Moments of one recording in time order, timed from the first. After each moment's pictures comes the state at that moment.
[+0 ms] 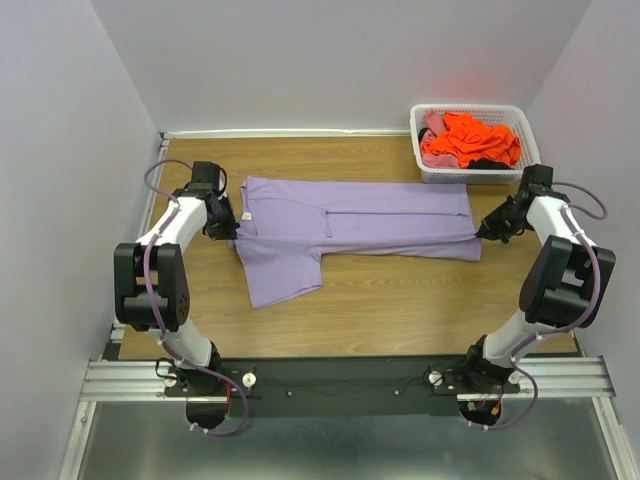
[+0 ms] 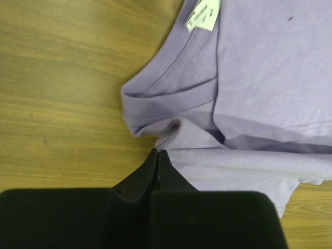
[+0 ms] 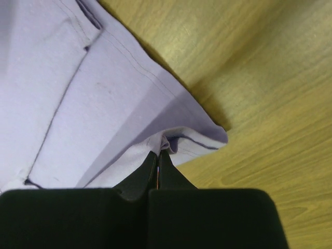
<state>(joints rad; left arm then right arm) -0.02 1.64 1.13 -0.62 0.08 -0.36 -0.32 1.66 1.17 -0.70 -0.14 0.63</state>
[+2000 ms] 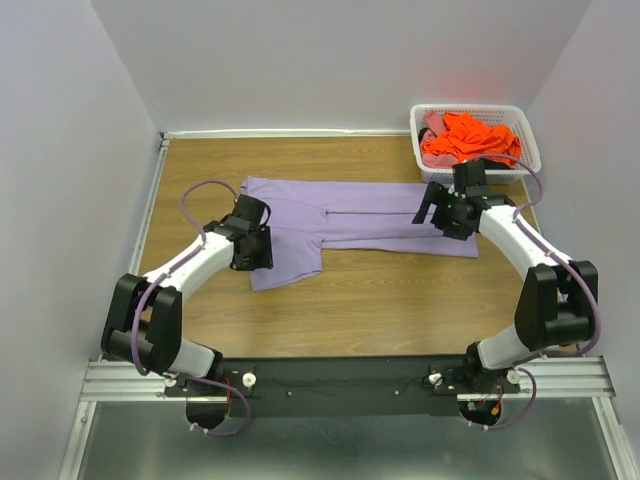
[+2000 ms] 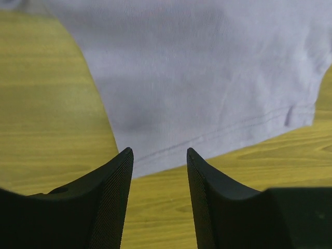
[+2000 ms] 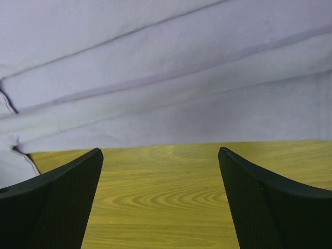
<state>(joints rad) -0.34 1.42 0.87 -0.57 -0.02 -0.42 0.11 1.52 1.08 -0.52 -0.05 0.47</state>
